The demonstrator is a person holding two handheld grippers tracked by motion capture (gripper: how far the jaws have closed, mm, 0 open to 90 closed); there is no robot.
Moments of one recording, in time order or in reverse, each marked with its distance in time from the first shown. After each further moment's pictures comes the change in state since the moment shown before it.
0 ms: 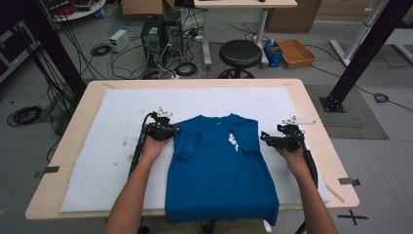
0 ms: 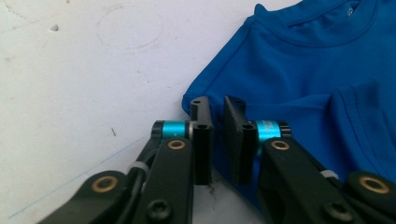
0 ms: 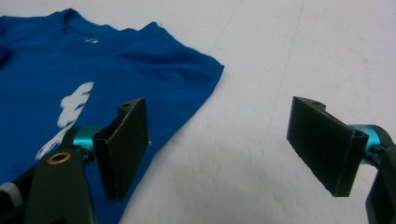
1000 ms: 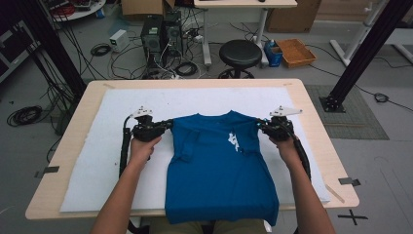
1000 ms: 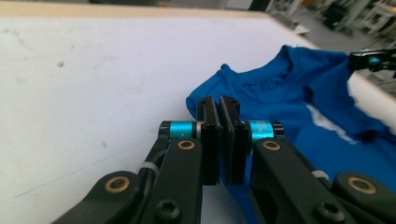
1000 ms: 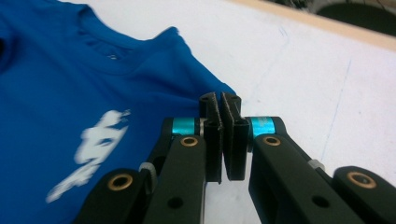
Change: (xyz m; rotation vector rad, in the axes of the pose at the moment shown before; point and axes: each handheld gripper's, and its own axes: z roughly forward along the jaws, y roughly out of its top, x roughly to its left) left arm 0.008 -0.008 -0.060 -0.272 -0.218 -0.170; right arm 0.021 0.028 0.007 -0.058 0.101 -0.187
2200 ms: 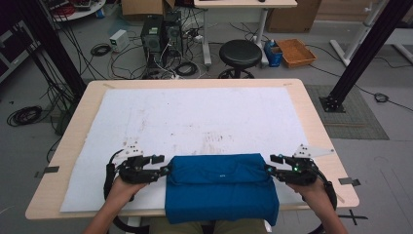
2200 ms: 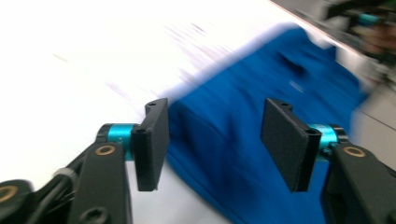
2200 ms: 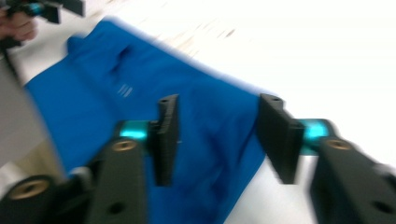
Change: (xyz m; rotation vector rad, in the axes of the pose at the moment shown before) left arm -0.053 -0.052 -0.067 0.106 -0.052 0.085; right arm 0.049 -0.059 -0.099 0.003 0.226 0.076
